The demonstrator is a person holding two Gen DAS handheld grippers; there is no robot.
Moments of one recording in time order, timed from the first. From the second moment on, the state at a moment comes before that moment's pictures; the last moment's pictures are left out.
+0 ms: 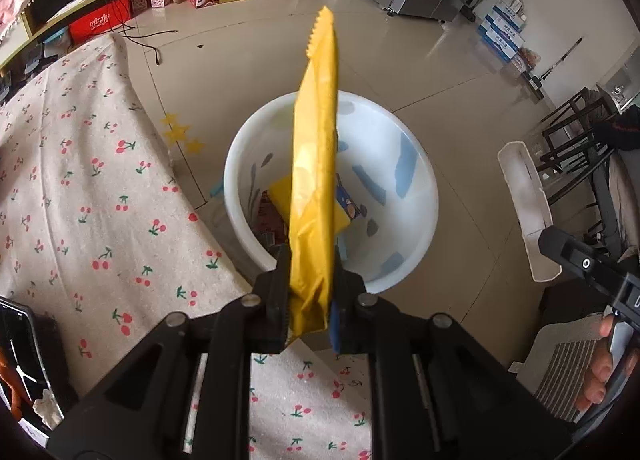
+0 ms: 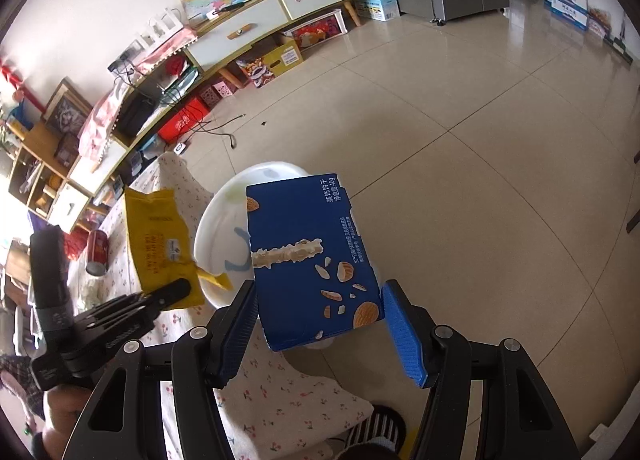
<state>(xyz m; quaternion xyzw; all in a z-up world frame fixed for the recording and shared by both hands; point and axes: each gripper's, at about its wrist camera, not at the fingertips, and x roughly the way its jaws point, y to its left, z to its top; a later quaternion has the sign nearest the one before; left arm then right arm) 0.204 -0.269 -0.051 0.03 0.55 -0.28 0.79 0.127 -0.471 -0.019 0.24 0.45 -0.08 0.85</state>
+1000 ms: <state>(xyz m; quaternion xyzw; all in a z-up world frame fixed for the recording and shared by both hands) 0.173 -0.074 0.006 0.02 0.50 -0.18 0.85 0.189 -0.429 -0.038 0.21 0.49 -0.09 0.84</state>
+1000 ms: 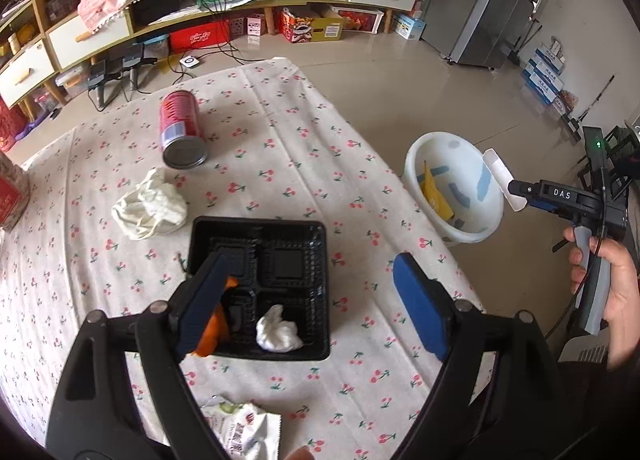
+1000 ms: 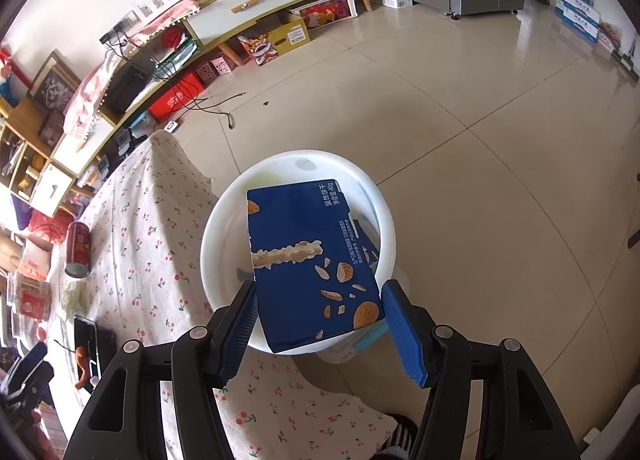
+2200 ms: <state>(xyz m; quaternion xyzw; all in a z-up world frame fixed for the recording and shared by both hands) 0.156 0.002 -0.031 0.01 0.49 -0.21 0.85 0.173 -0.318 -0.017 0.11 0.50 -0.03 0.86</state>
